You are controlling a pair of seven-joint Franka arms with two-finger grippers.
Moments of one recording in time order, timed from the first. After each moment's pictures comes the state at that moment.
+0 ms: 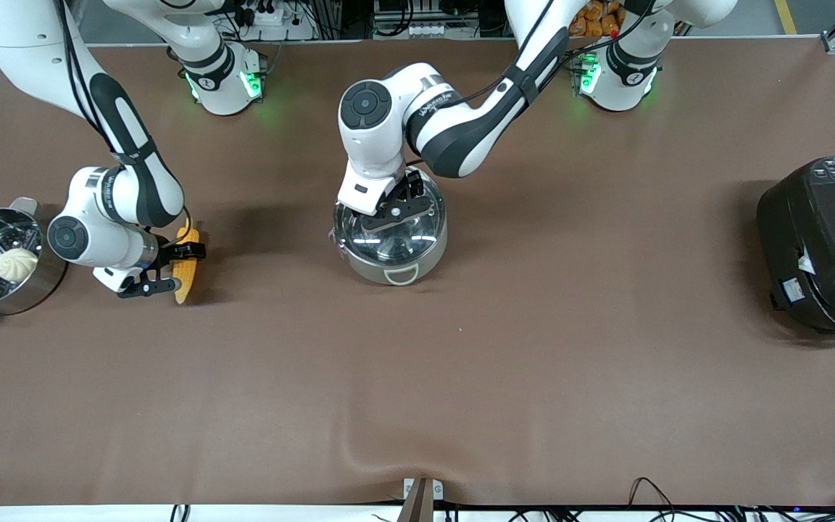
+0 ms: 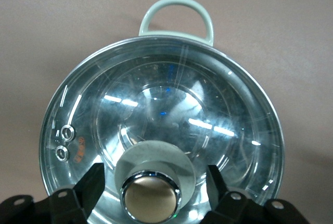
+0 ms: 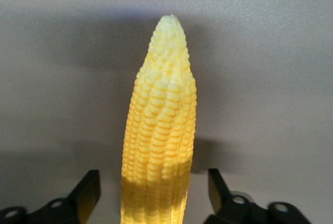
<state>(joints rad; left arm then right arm) -0.86 0.70 -0.10 -1.23 0.02 1.90 -1.28 0.01 0.40 -0.08 -2.19 0.05 2.34 -0.26</state>
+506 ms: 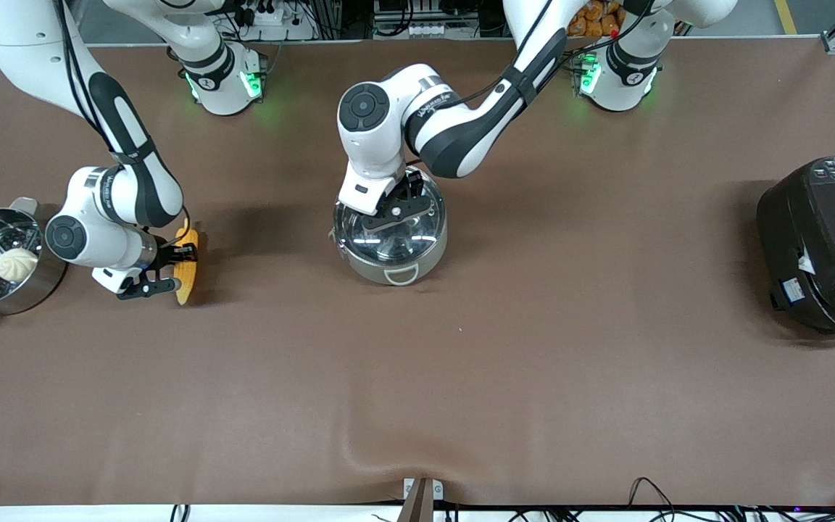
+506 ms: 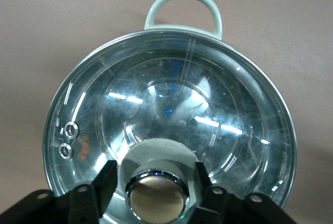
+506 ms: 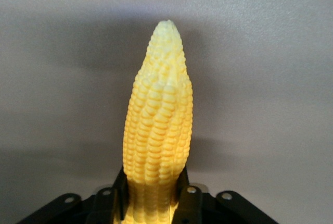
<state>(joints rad) -0.86 0.71 -0.10 -1.24 0.02 1.89 -1.28 0.01 0.40 -0.08 -2.19 0.05 2.34 -0.29</state>
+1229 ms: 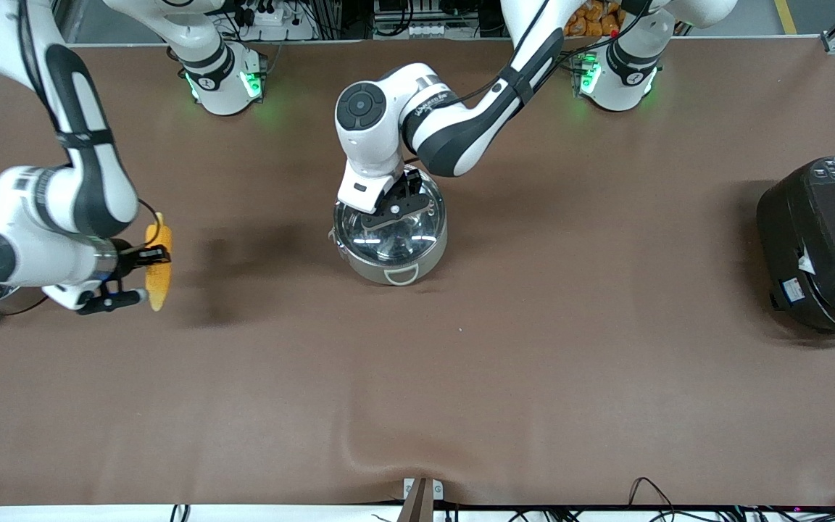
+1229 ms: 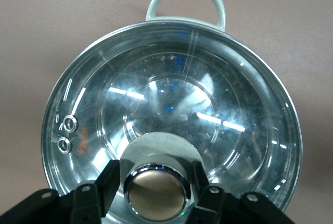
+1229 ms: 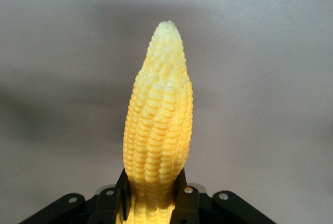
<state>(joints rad) -0.87 0.71 -0.10 -1.24 0.02 1.89 -1.30 0.01 0.34 -0.08 -1.81 0.06 1.81 -0.28</state>
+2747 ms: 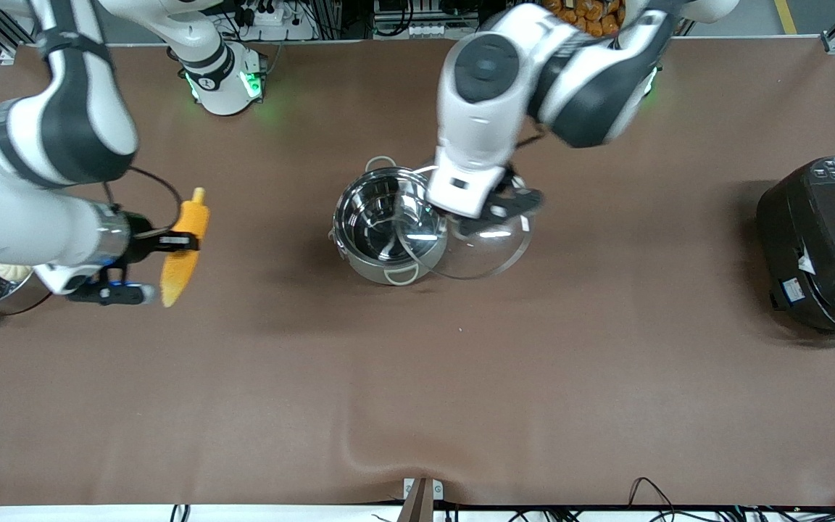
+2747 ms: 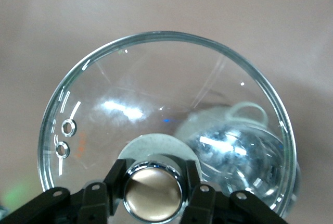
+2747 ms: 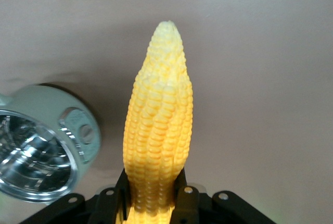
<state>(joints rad) -0.60 0.45 -0.09 -1.22 0.01 1.59 -1.05 0.23 0.32 -0.05 -1.49 0.19 1.53 0.26</state>
